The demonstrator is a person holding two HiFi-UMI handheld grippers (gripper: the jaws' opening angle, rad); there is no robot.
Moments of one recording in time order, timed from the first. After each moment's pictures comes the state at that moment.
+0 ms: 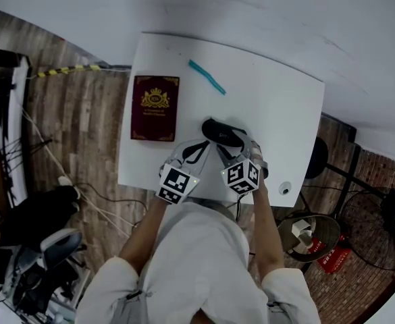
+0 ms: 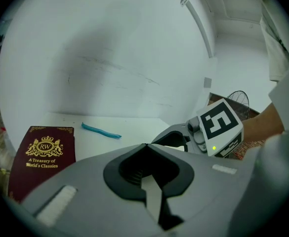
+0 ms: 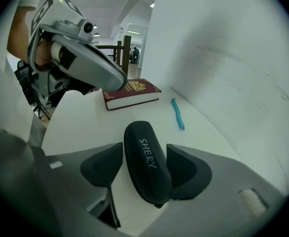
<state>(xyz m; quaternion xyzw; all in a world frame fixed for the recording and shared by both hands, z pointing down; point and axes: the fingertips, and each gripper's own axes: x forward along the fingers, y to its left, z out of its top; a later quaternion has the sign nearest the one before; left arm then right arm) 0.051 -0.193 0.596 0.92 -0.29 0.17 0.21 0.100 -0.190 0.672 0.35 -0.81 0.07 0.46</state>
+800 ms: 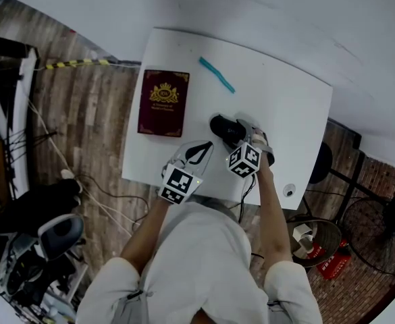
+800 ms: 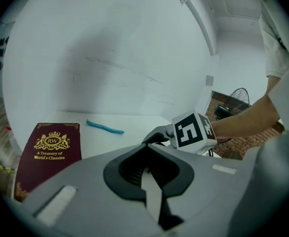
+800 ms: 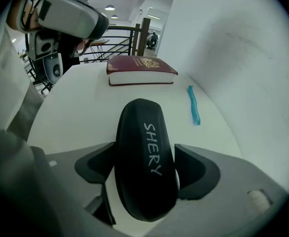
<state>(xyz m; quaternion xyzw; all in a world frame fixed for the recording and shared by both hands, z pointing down) 0.038 -0.179 0.600 0.91 -0.30 0.18 0.21 0.105 -0.203 0.727 0.26 -0.79 0.04 0.55</state>
